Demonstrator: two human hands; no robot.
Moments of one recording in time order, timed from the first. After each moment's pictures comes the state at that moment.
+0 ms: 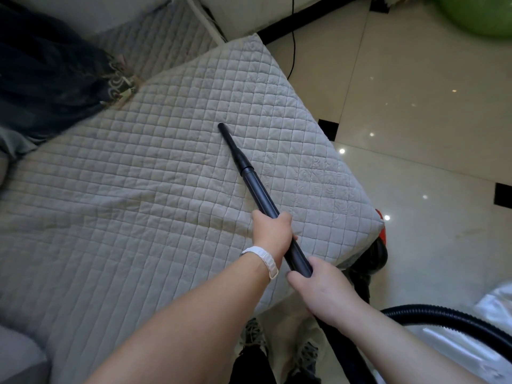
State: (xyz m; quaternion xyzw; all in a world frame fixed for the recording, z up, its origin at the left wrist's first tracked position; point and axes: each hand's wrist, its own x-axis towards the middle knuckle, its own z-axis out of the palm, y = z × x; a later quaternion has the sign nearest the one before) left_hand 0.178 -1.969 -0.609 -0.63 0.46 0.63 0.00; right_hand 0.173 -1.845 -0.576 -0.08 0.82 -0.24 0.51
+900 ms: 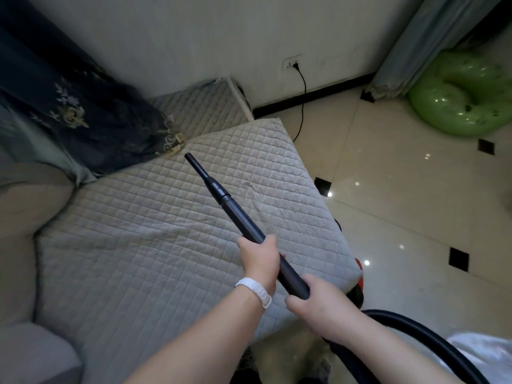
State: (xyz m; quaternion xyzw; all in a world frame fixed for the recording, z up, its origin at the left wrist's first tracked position) left_hand 0.200 -2.029 -0.440 -0.64 0.36 0.66 -0.15; right_hand 0.160 -1.907 -0.389 -0.19 0.82 -0.16 0.52
